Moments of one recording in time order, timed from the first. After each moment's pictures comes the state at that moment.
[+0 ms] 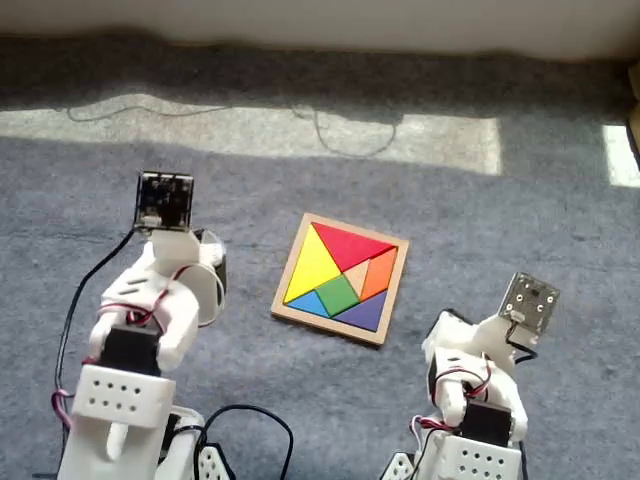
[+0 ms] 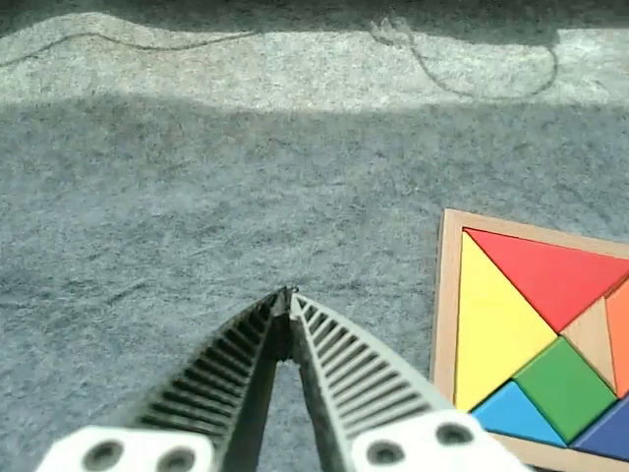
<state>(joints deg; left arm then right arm) 2.8 -65.4 64.6 48.1 10.6 7.3 -104.3 95.7 60.6 -12.4</state>
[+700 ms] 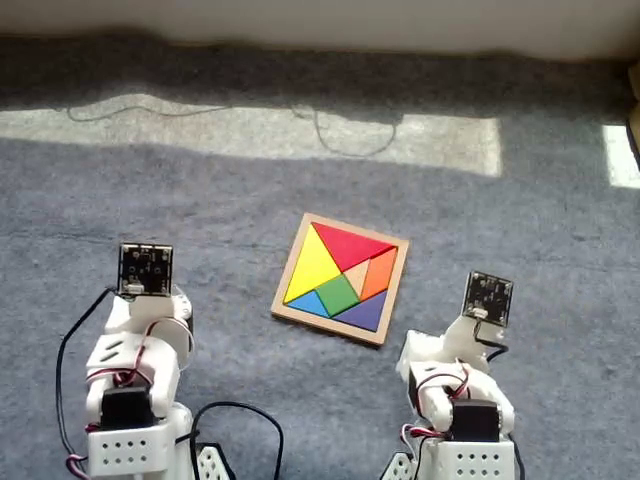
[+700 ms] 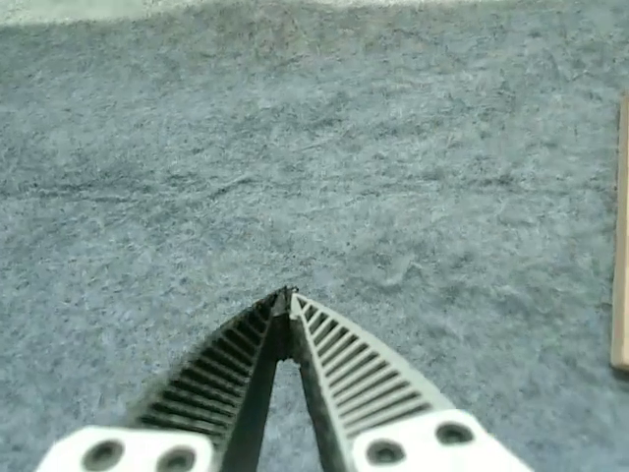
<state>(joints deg) -12.0 -101.7 93.8 55.6 -2.6 -4.4 -104.3 95.7 69.8 -12.4</state>
